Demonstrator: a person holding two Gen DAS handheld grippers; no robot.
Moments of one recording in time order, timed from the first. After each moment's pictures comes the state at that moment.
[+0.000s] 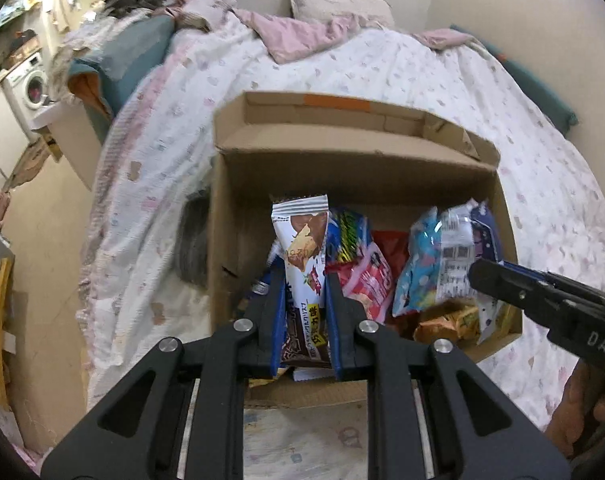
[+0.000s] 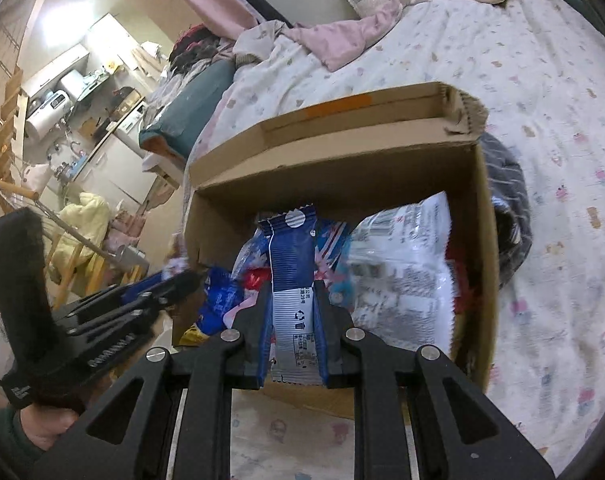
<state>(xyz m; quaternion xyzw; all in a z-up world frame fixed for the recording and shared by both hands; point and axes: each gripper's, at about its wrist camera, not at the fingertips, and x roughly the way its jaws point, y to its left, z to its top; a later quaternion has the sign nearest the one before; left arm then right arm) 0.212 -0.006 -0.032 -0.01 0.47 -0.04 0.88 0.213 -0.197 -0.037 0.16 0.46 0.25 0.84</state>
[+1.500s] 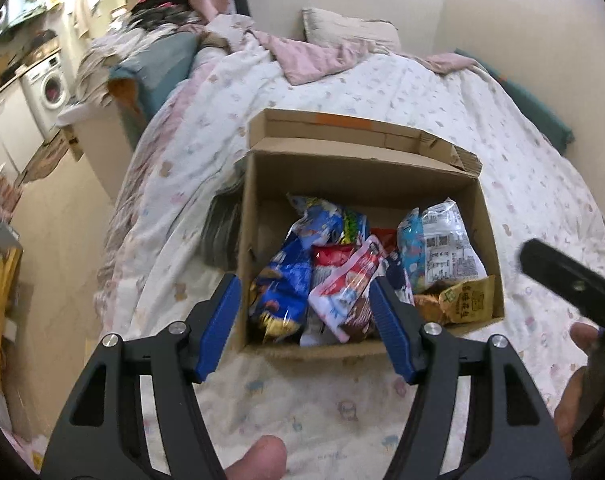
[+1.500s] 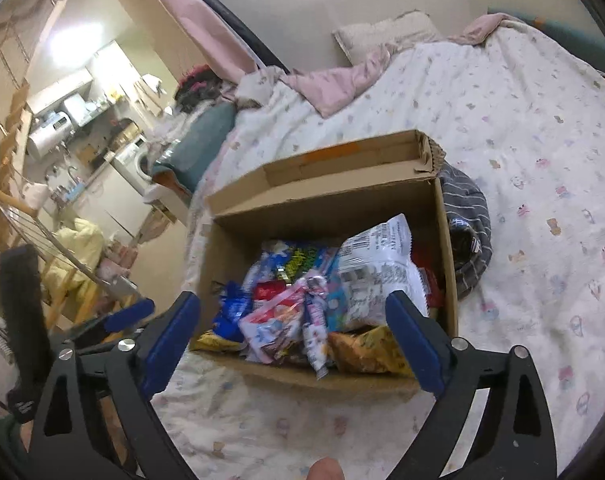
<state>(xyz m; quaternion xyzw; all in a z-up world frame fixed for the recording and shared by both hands) 0.148 0.007 -0.001 -0.03 0.43 -0.01 0.90 0.147 -0.219 0.006 0.17 0.38 0.21 0.89</state>
